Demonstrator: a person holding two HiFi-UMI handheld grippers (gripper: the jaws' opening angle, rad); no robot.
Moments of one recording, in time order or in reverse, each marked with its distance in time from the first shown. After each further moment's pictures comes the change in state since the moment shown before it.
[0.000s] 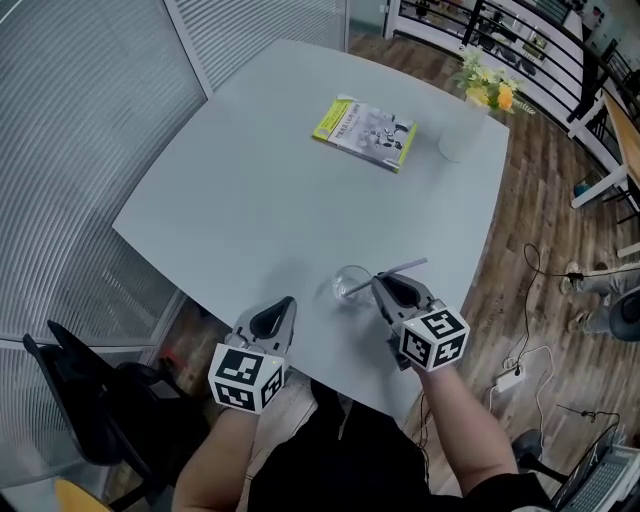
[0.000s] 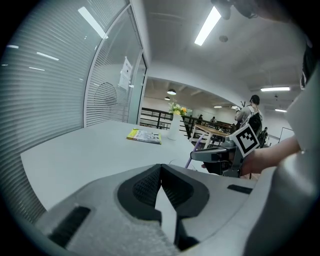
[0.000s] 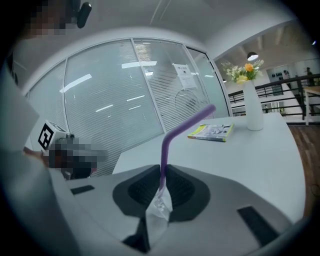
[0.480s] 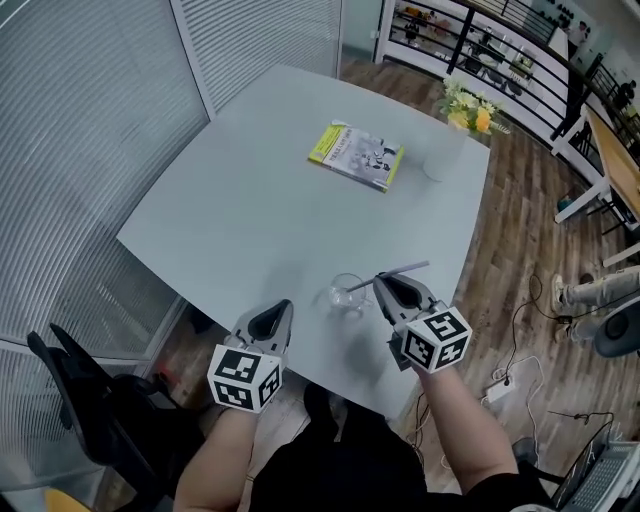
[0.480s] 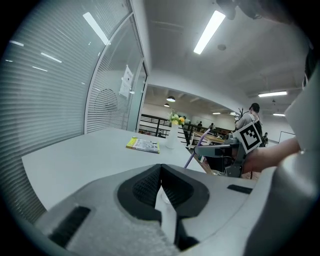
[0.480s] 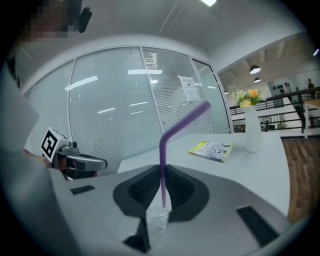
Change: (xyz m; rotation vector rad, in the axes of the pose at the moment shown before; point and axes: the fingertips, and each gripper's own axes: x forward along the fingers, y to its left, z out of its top) left arm -0.024 -0.007 0.031 -0.013 -0.076 -0.010; right arm -0.034 0.020 0.059 -0.072 -0.092 -0.019
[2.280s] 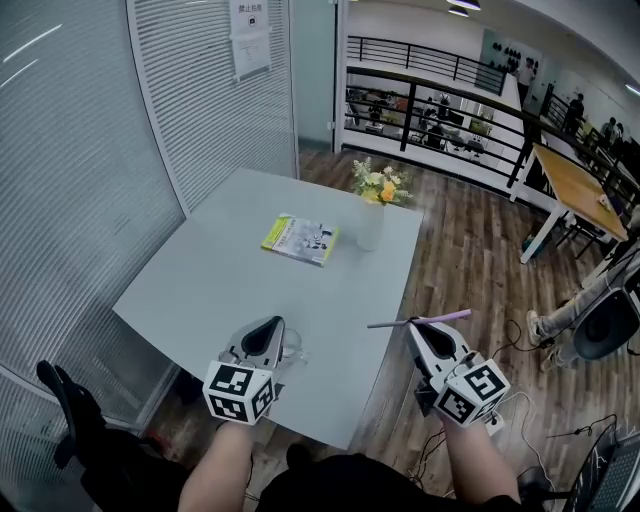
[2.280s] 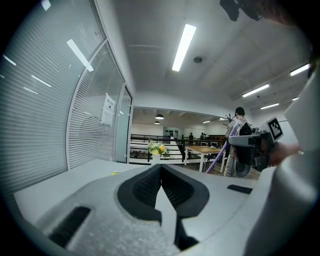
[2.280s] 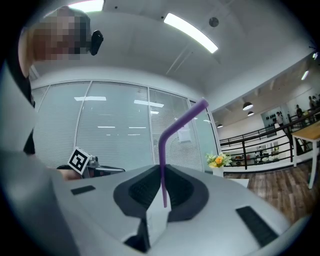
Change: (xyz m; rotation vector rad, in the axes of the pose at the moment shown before) left arm -0.008 -0.154 0.143 0.164 -0.227 -0.040; right arm -0.271 -0.023 0.152 -0.125 -0.348 -0.085
